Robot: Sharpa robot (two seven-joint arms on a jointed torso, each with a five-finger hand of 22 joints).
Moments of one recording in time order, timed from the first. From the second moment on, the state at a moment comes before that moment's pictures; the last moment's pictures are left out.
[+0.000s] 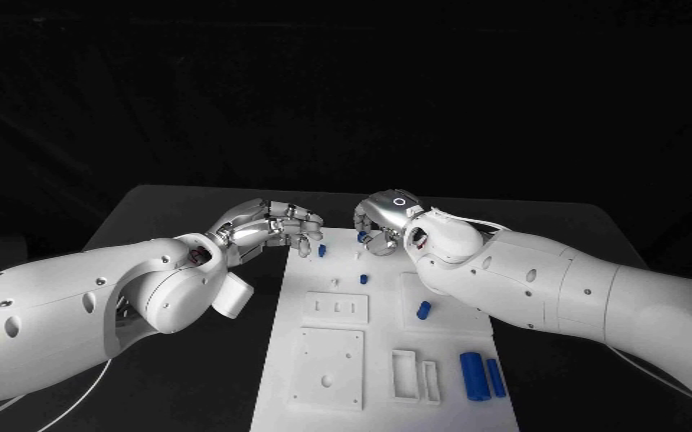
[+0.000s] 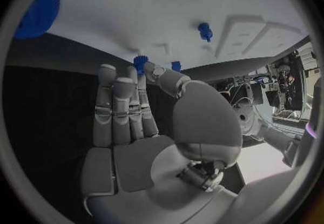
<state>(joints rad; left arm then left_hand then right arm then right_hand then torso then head) 1.43 -0.92 -0.18 1.58 -0.19 -0.13 0.27 1.08 -0.13 0.53 -0.22 0.07 0.78 0.19 0.30 0.62 1.12 0.12 0.13 0.33 1.03 0.03 0.61 0.64 0.03 0.82 -0.06 0.53 1.28 1.37 -0.40 -0.16 1.07 -1.71 -0.43 -0.13 1.16 -0.21 0.86 -0.21 0.07 1.01 0.11 0.38 0.55 1.29 0.04 0.11 0.37 1.32 -0.06 0.98 0.87 0.24 1.26 0.01 0.53 1.31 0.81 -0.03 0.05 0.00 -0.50</state>
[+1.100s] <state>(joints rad) 1.43 -0.92 -0.18 1.57 -0.19 -0.13 0.27 1.08 -0.13 0.53 -0.22 0.07 0.78 0.19 0.30 0.62 1.12 0.12 0.13 0.33 1.03 0.03 0.61 0.64 0.03 0.82 -0.06 0.53 1.28 1.37 -0.41 -0.16 1.05 -1.66 -0.46 -0.14 1.13 -0.29 0.83 -0.19 0.06 0.88 0.18 0.27 0.51 1.09 0.12 0.06 0.29 1.29 0.00 0.97 0.84 0.24 1.20 0.03 0.52 1.31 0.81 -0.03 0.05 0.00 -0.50</state>
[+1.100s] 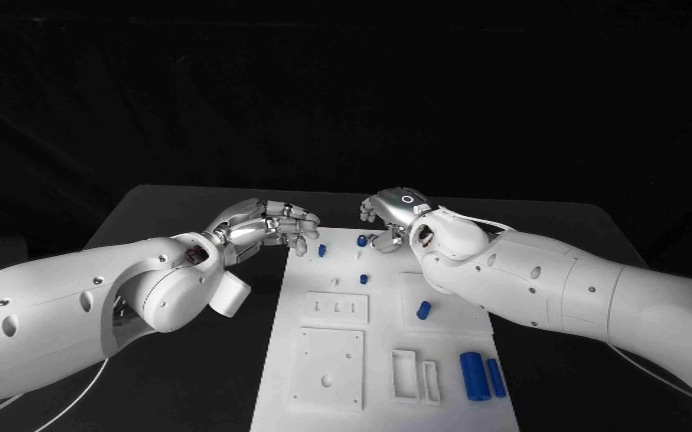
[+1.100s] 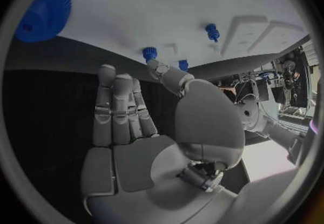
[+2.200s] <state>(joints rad) 1.43 -0.91 -0.18 1.53 -0.19 -0.14 0.28 1.08 -0.13 0.53 -0.22 0.07 0.78 0.19 0.30 0.62 1.12 0.12 0.13 0.33 1.03 0.03 0.61 0.65 0.02 0.82 -0.06 0.53 1.28 1.42 -0.63 -0.09 1.15 -1.40 -0.23 -0.11 1.08 -0.27 0.63 -0.19 0.16 0.85 0.15 0.24 0.53 1.11 0.03 0.99 1.18 1.29 -0.07 1.21 1.07 0.24 1.25 -0.02 0.73 1.31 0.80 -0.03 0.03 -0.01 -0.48</state>
